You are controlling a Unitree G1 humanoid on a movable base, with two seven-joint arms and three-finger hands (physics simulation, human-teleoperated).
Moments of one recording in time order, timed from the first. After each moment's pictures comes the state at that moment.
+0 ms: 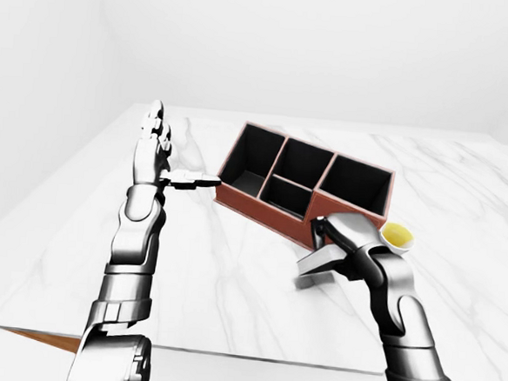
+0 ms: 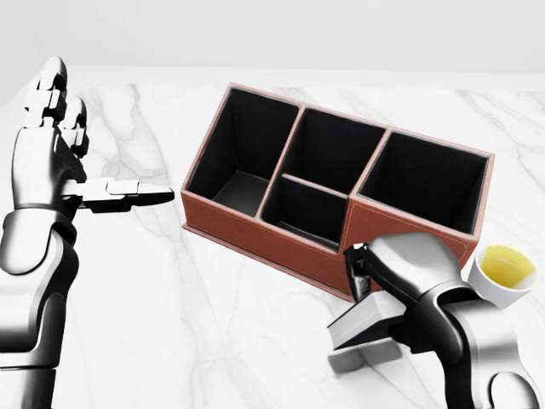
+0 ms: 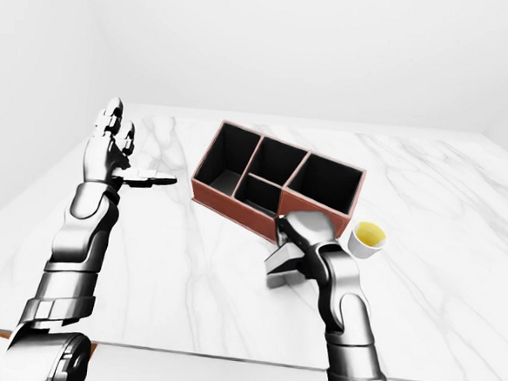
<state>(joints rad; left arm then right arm) -0.58 0.21 0.15 0.22 -0.10 0.09 0.01 -0.22 -0.22 -0.03 -0.08 -1.21 -0.09 0.57</state>
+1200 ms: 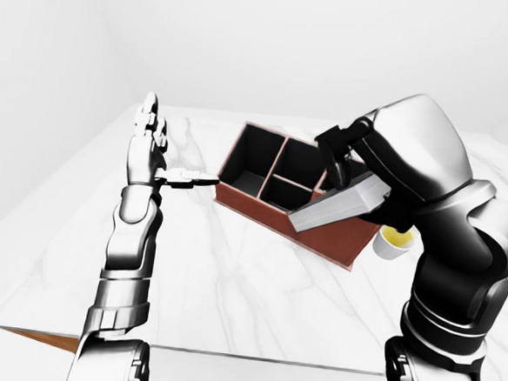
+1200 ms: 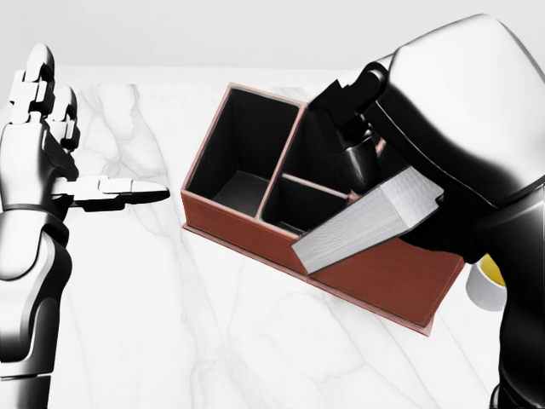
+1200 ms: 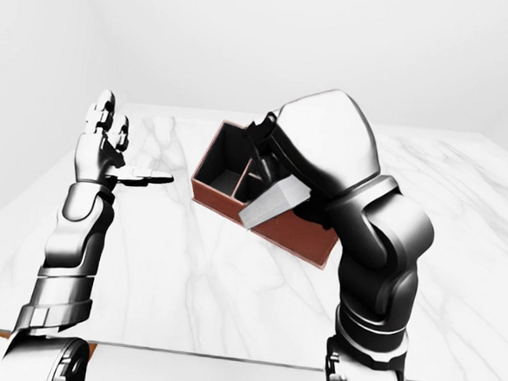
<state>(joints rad) -0.55 0.21 0.16 0.14 -0.10 0.09 0.02 -0.60 -0.27 -0.10 -0.61 -0.88 -0.08 0.70</state>
